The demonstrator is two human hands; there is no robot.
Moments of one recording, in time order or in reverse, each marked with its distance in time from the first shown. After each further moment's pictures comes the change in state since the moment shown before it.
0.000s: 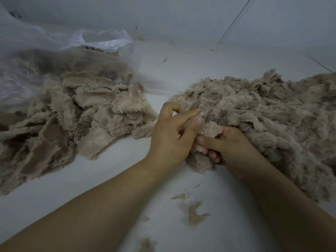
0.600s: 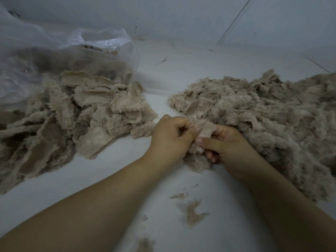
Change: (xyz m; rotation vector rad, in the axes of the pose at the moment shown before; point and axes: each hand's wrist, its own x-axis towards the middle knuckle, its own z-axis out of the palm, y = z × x) left_hand 0.000 -0.001 0.000 -0.061 -0.072 -0.183; right_hand 0.001 0.001 0.000 0.022 0.016 0.003
